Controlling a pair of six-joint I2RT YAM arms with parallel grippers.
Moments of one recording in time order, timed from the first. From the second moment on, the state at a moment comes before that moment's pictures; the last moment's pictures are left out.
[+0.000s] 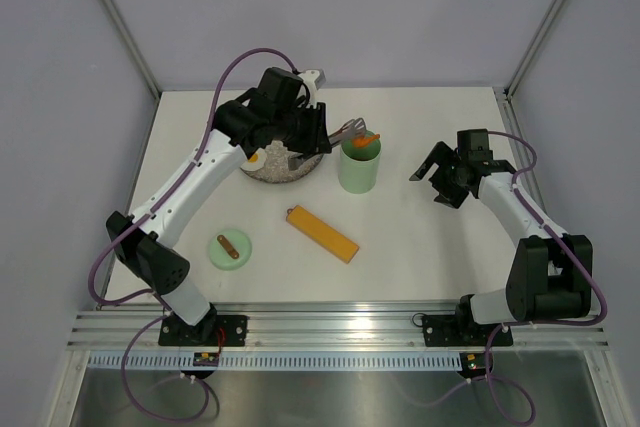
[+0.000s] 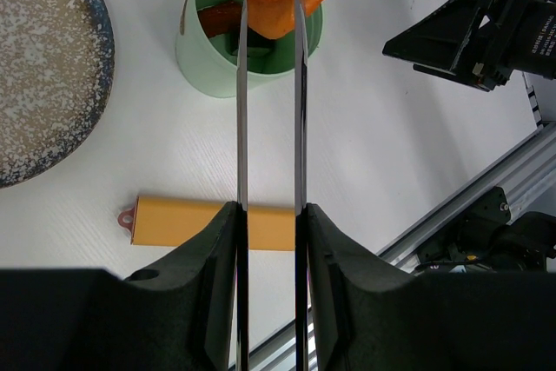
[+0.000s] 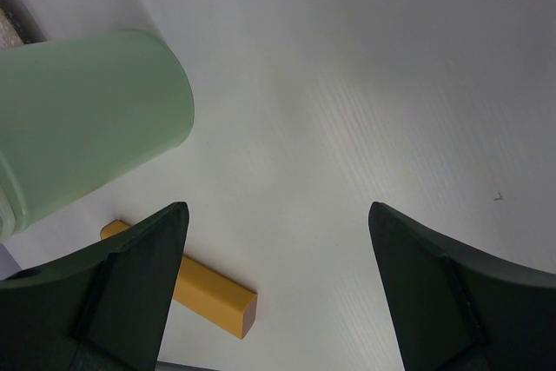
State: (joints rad) left arm -0.63 1.64 1.81 -0.90 0.18 -0.37; right arm 0.06 1.40 0.96 -0.52 -0.17 0.72
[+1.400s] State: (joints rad) left arm -0.59 1.62 1.81 -0.90 0.12 -0.35; right arm 0.06 1.40 0.96 -0.52 -0.15 0.72
